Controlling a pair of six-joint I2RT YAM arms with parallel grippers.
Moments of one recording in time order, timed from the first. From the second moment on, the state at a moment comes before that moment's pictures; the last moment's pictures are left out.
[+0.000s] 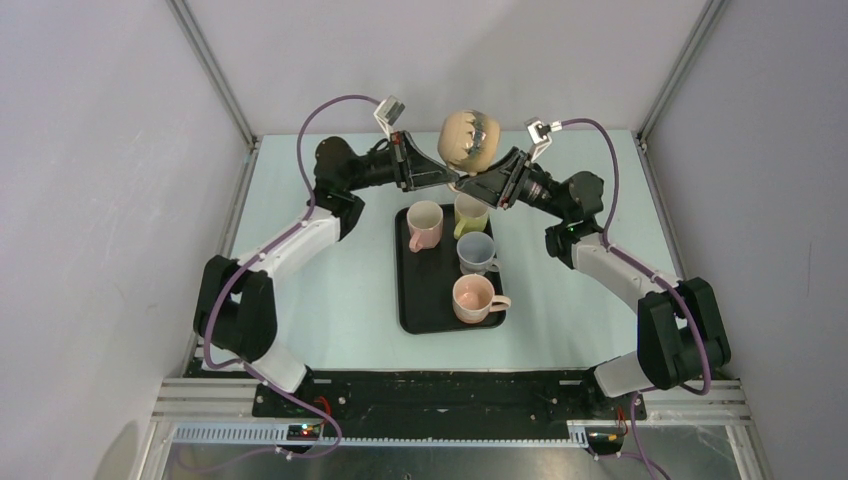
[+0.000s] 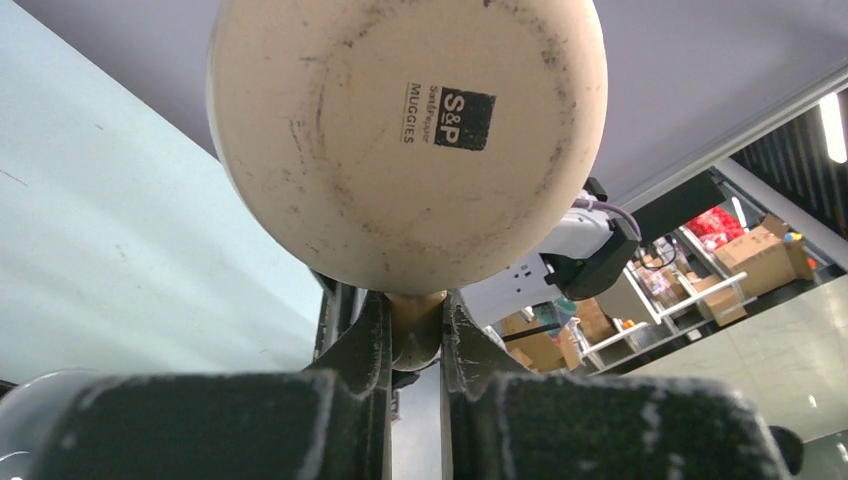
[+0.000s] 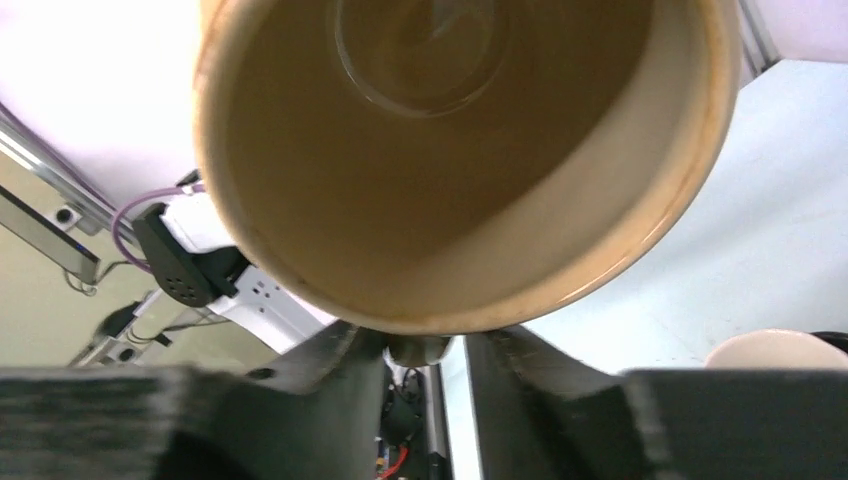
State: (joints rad) left arm -0.43 1.59 1.19 0.77 1.02 -1.24; right arm 0.37 1.45 0.91 1.02 -0.85 1.06
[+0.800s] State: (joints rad) left arm -0.35 1.61 1.16 0.68 1.05 -1.02; right arm 0.35 1.44 0.90 0.86 -0.85 1.00
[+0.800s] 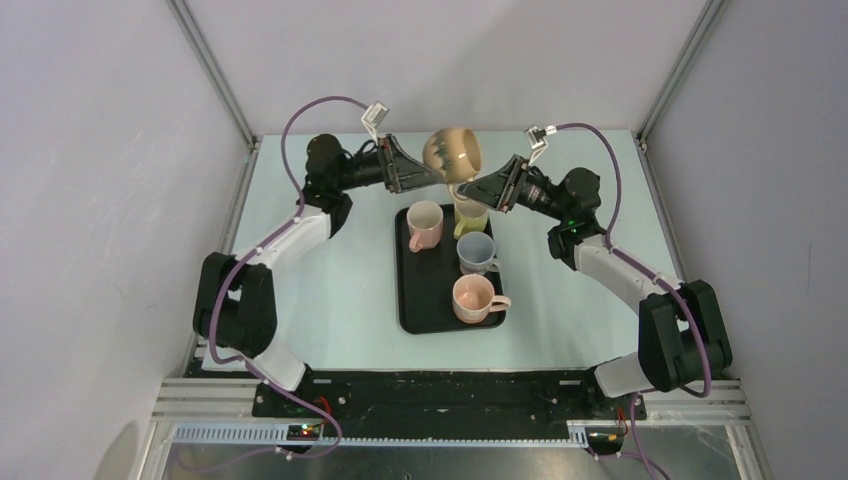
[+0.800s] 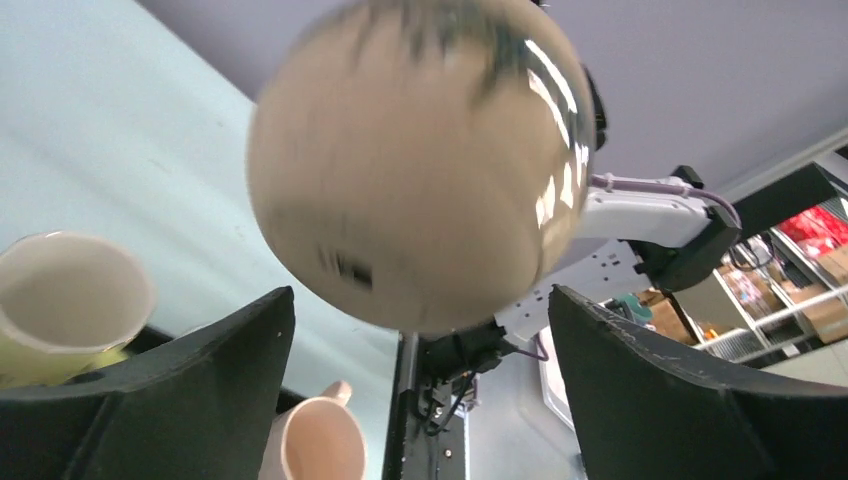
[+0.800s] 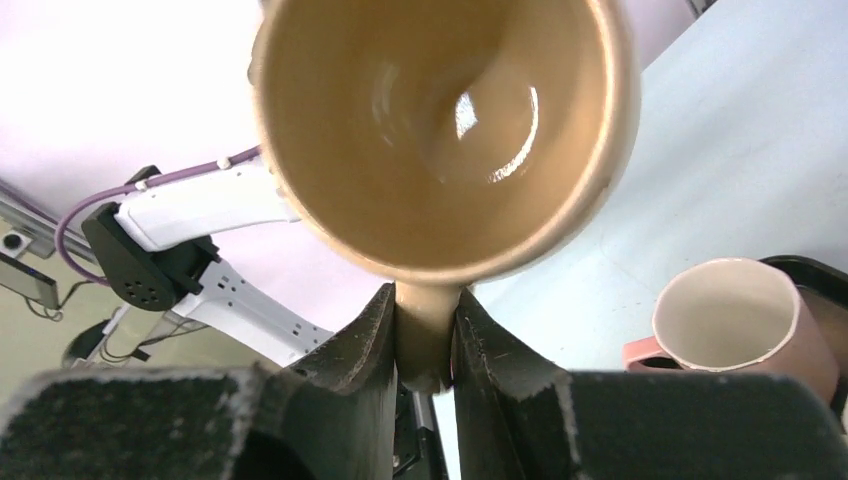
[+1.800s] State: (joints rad) left arm -0.15 1.49 1.06 0.05 1.04 -0.43; right arm 0.50 1.42 0.89 0.40 -0.72 0.58
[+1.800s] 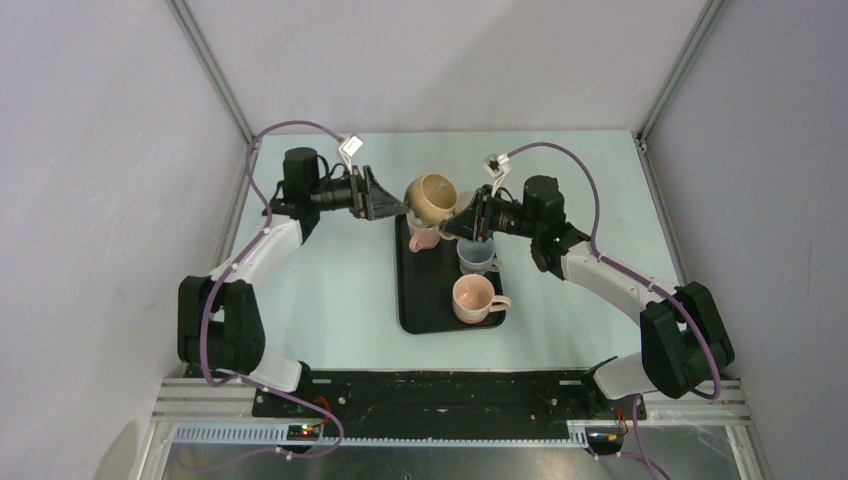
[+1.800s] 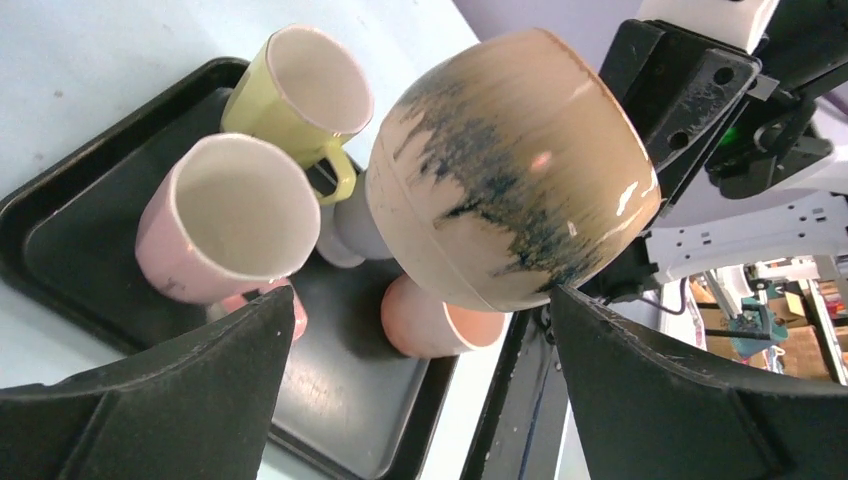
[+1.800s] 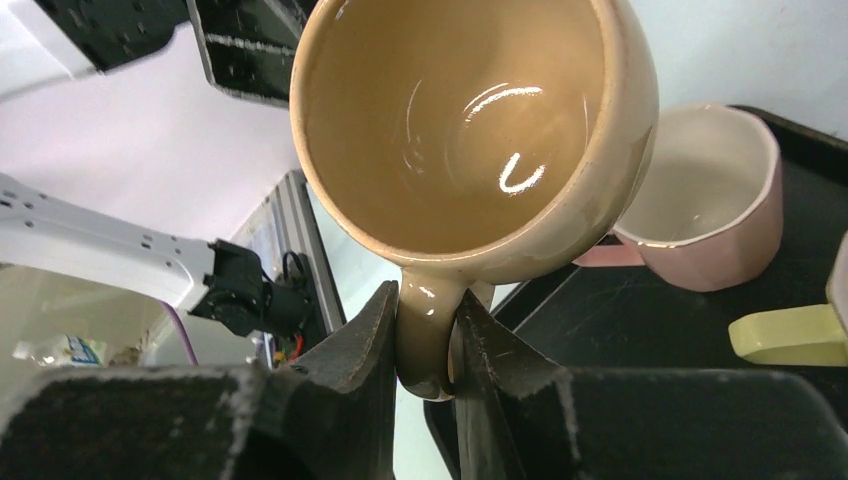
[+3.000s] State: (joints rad) left arm 0.07 1.06 0.91 -0.48 0.59 0.14; right arm 0.75 1.47 0.86 0.14 -0.52 0.25
